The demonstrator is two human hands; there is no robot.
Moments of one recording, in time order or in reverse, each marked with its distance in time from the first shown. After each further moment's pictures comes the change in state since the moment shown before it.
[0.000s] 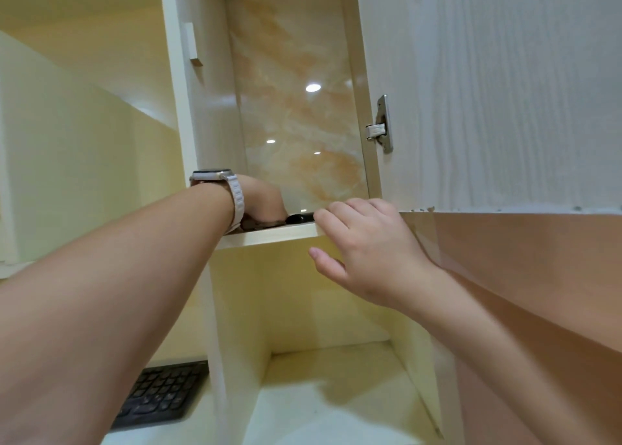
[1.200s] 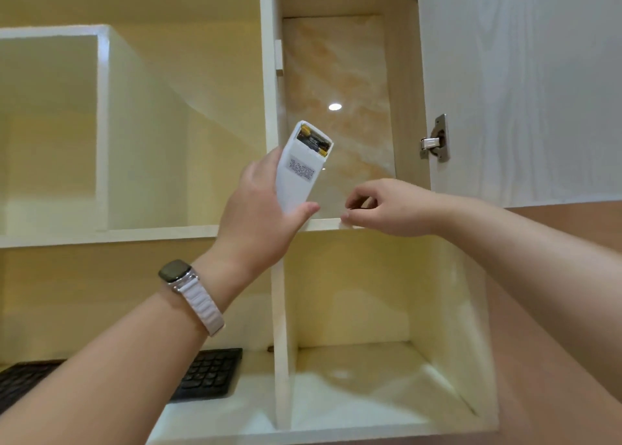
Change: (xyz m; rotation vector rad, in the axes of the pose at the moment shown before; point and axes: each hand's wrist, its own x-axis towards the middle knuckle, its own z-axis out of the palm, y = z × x) left_hand -0.111 -0.070 0.078 -0.828 1.095 0.283; right_hand 0.061 -0.027 -0.044 0.462 -0.454 0.266
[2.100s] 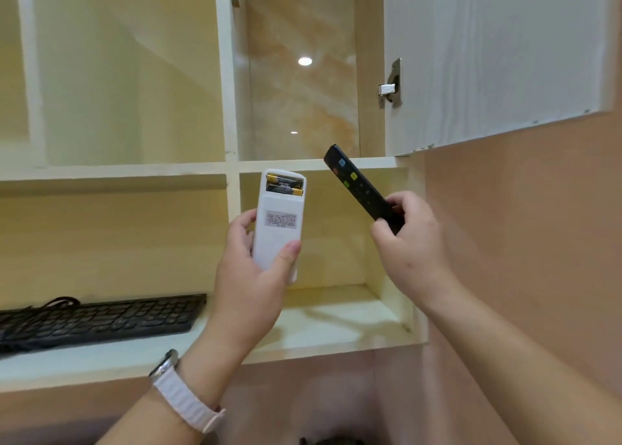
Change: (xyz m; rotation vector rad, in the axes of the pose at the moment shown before) left_hand -0.143 0.030 0.042 -0.616 -0.019 -0.439; right_hand -0.126 0.029 0.082 0.312 0.681 0.214
